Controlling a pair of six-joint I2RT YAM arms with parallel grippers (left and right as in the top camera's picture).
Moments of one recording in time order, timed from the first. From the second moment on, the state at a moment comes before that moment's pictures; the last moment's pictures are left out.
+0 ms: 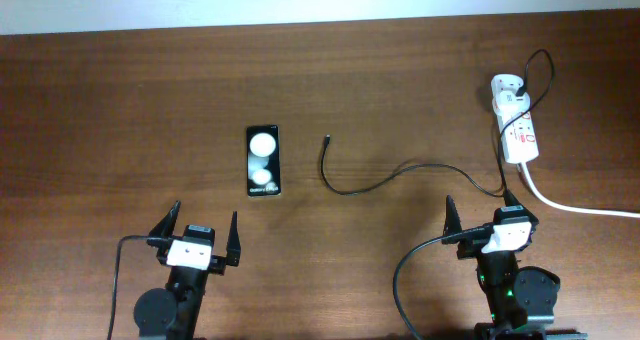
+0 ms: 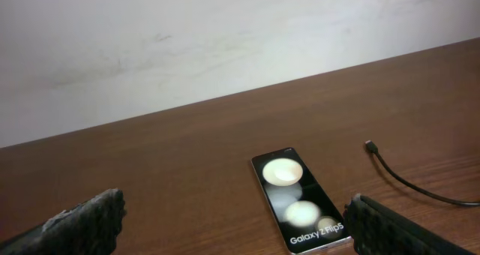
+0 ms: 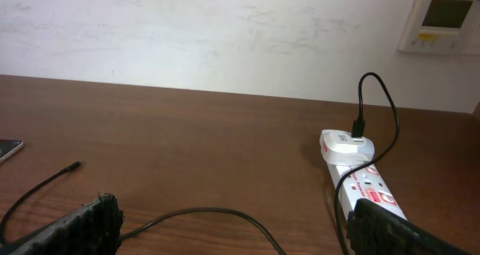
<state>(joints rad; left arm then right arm) -0.01 0.01 0.01 -0.06 0.15 0.19 -0.05 0.01 0.01 -0.07 -0.10 -0.05</state>
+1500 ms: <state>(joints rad) -0.01 1.79 1.42 -0.78 0.49 0.18 -0.05 0.02 0.01 -0.07 -0.10 -0.05</state>
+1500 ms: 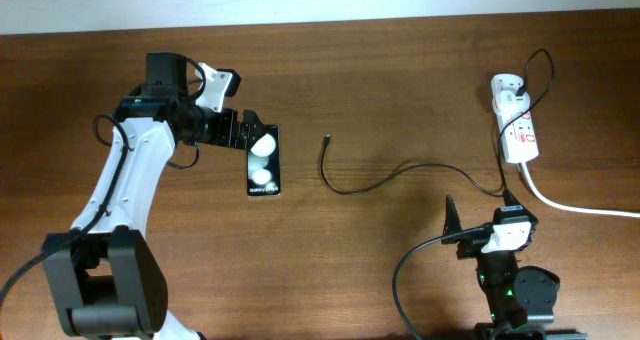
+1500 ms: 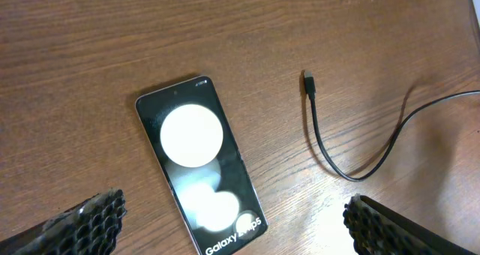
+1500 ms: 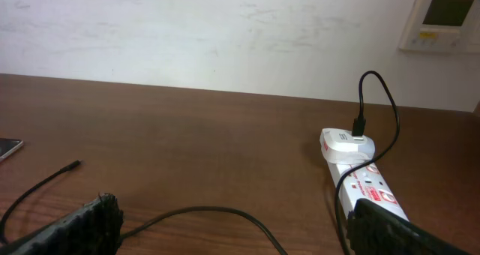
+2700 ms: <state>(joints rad) -0.28 2.10 1.48 -0.98 0.00 -0.34 -0.05 0.02 0.01 -0.07 -0.10 -0.05</state>
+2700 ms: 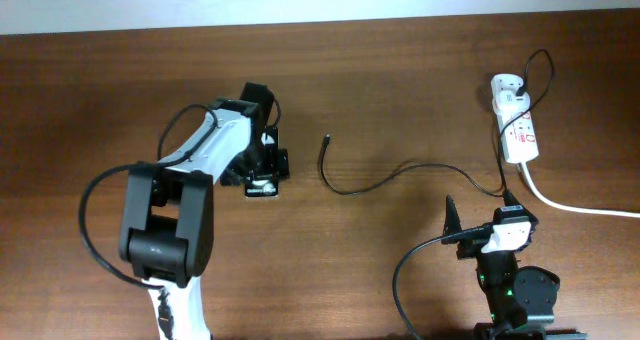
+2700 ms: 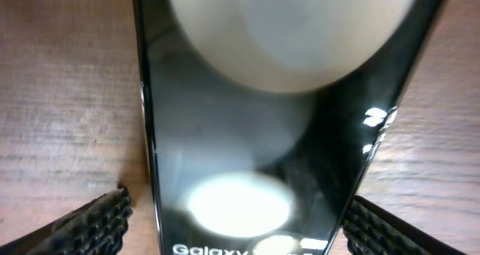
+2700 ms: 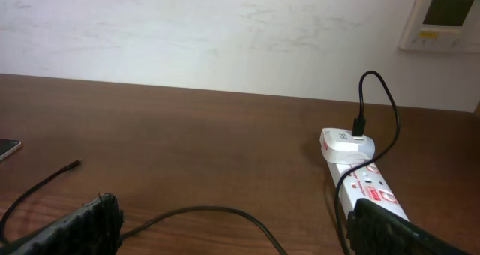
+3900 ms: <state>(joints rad) -0.27 2.17 1.58 -0.91 -0.02 -0.26 -0.05 0.02 0.01 -0.07 -0.10 -0.05</state>
